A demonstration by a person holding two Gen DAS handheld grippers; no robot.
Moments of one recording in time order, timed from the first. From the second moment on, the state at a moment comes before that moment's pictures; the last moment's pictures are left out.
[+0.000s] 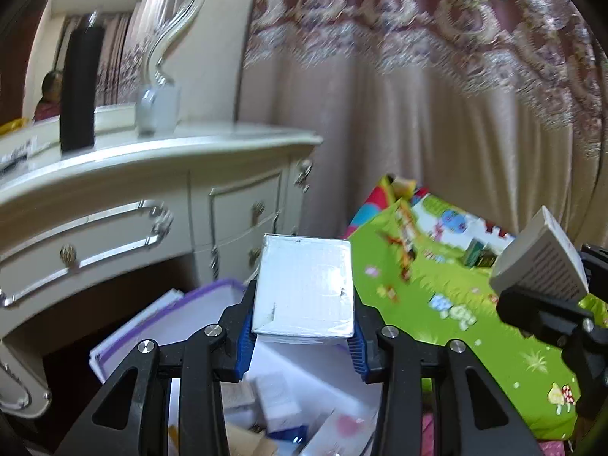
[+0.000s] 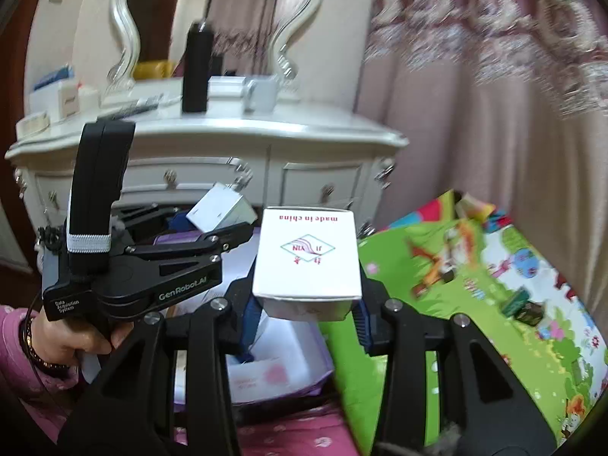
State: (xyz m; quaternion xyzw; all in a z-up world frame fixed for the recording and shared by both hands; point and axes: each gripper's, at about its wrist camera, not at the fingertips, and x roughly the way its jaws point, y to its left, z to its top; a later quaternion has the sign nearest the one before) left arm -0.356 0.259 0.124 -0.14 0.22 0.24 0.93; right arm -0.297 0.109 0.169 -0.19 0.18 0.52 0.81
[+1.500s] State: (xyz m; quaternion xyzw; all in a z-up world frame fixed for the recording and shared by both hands) left arm -0.004 -0.026 0.012 0.01 0.46 -0.10 0.88; right arm 0.030 -0.278 0.000 -0.06 0.45 0.11 0.88
